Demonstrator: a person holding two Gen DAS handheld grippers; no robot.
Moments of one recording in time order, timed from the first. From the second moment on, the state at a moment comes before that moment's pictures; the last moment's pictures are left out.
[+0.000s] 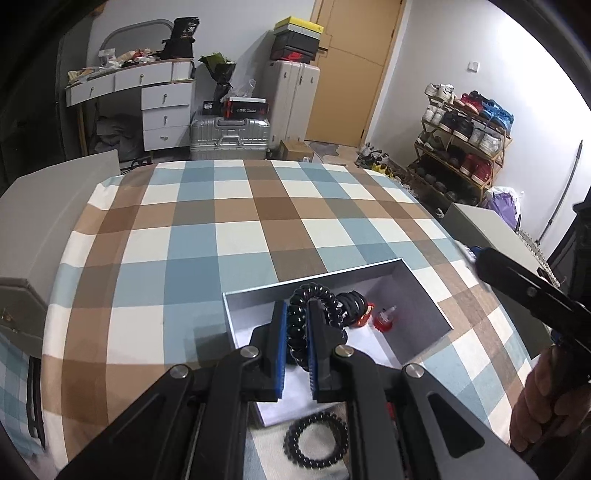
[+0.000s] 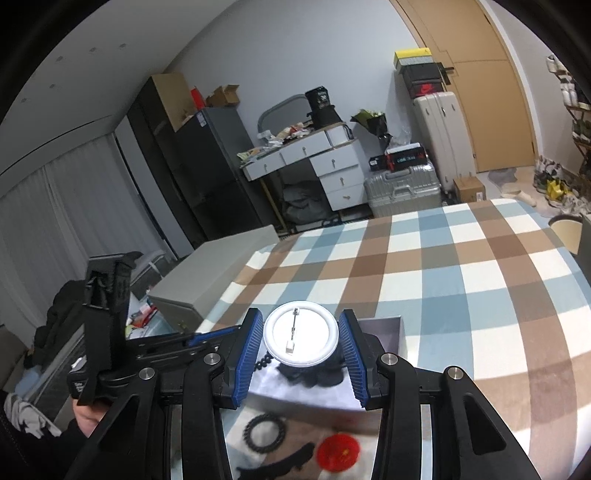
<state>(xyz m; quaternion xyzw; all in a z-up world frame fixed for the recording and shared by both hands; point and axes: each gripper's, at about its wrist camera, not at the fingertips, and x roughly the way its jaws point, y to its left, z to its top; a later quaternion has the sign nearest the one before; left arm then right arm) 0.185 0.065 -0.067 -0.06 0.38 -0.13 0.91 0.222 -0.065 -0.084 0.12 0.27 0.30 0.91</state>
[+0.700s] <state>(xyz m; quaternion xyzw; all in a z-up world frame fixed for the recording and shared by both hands) 0.202 0.069 -0.080 -0.06 0.40 -0.16 0.90 0.260 -0.058 -0.120 0.10 0.31 0.26 0.91</state>
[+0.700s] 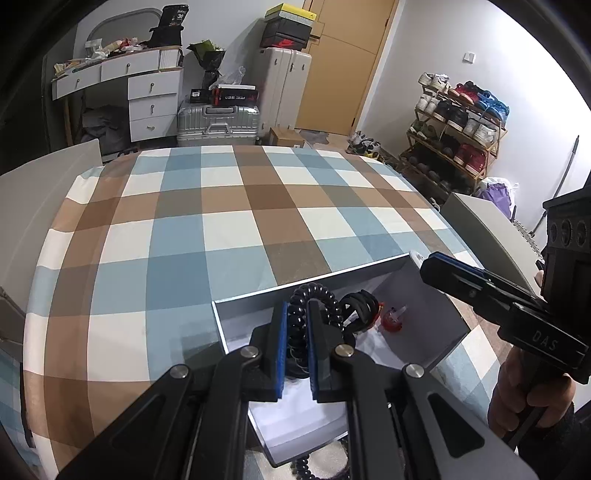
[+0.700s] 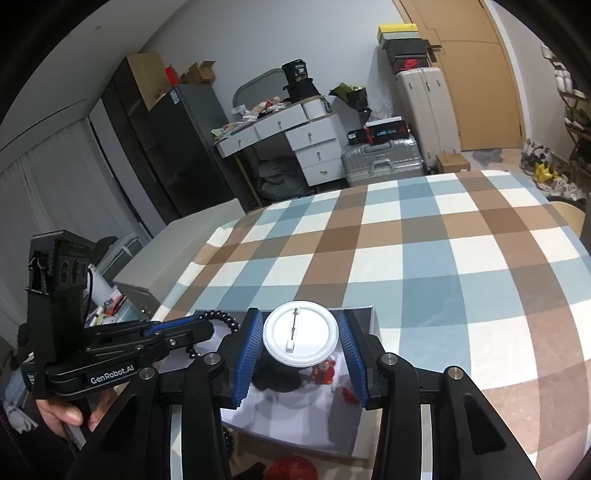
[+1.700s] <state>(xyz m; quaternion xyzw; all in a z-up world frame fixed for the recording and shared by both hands) 0.147 0.064 -0.040 -0.06 0.34 -0.13 0.93 0.181 -0.082 -0.075 0.10 0.22 0.26 0.93</state>
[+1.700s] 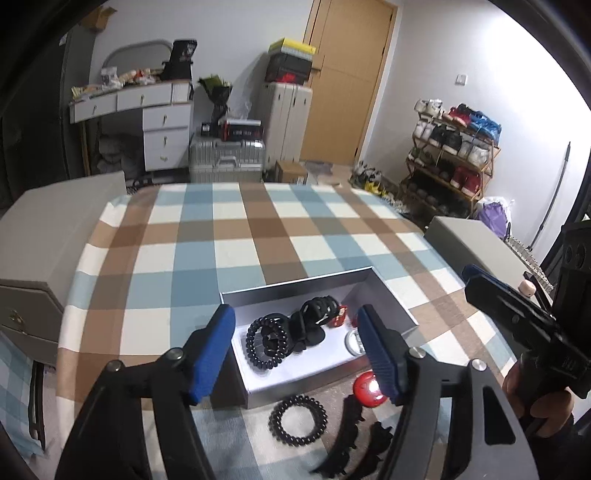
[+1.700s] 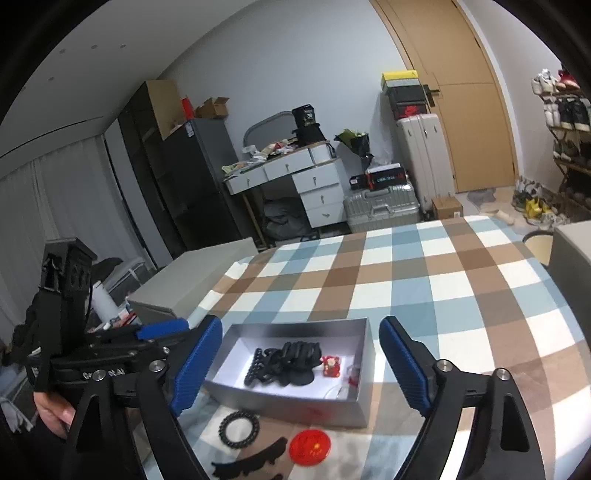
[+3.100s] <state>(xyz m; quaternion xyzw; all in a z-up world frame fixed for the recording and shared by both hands) 0.081 0.083 -0.111 -0.06 0.37 -0.04 0.92 0.150 -0.070 -0.157 0.02 0.37 0.20 0.91</state>
